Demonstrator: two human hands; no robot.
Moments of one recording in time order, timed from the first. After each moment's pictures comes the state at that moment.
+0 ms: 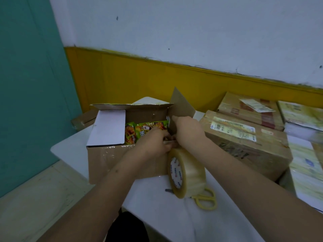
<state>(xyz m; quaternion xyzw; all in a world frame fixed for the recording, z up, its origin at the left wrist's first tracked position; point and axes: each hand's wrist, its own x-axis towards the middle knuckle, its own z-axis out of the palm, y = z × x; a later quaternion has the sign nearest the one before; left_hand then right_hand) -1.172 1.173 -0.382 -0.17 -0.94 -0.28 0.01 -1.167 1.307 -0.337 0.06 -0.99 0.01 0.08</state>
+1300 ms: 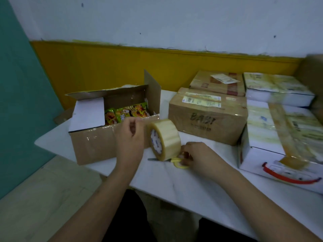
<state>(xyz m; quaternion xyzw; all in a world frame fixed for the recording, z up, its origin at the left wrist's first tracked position) -1.065 1.199 -0.401 -0.02 -0.77 -0.59 0.24 -1.032 1.406 -0.423 0.15 -0.97 0.18 0.01</state>
